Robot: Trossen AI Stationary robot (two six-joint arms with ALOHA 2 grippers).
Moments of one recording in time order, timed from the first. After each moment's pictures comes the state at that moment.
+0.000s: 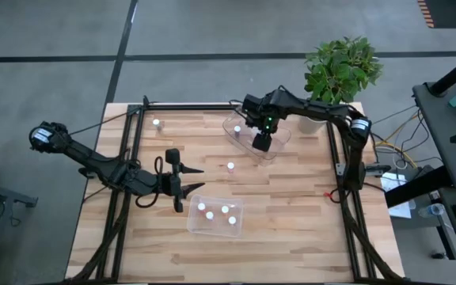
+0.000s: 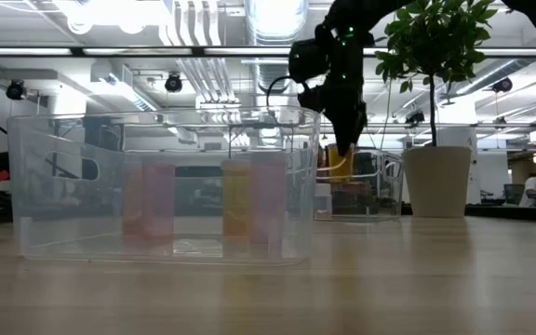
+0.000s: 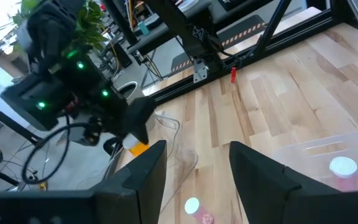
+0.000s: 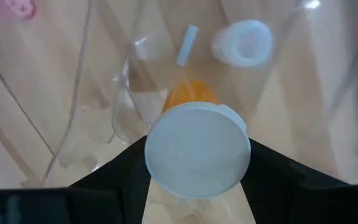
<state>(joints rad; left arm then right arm) -0.44 1.04 0.78 -0.01 -0.65 0.33 -0.44 1.92 1.67 -1.22 -0.03 -0.07</state>
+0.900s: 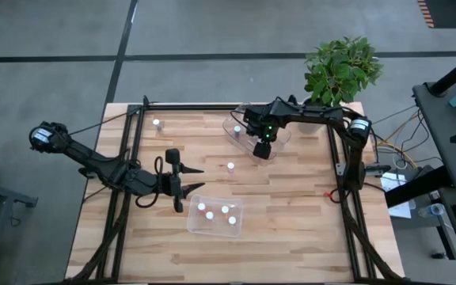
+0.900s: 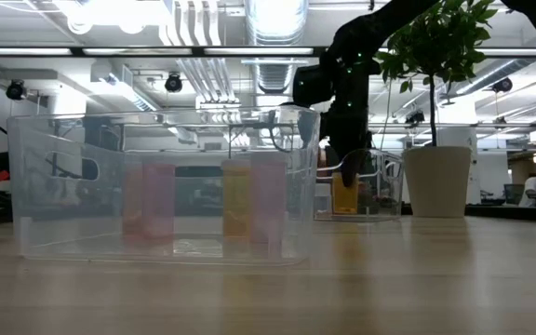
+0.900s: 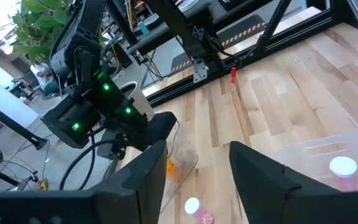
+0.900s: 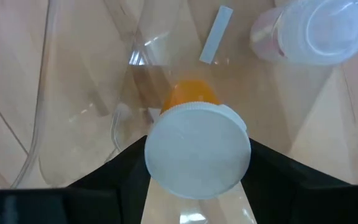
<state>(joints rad) -0.44 1.04 0.78 -0.01 -0.65 0.33 -0.44 1.92 1.46 -1.01 -0.08 -0.08</state>
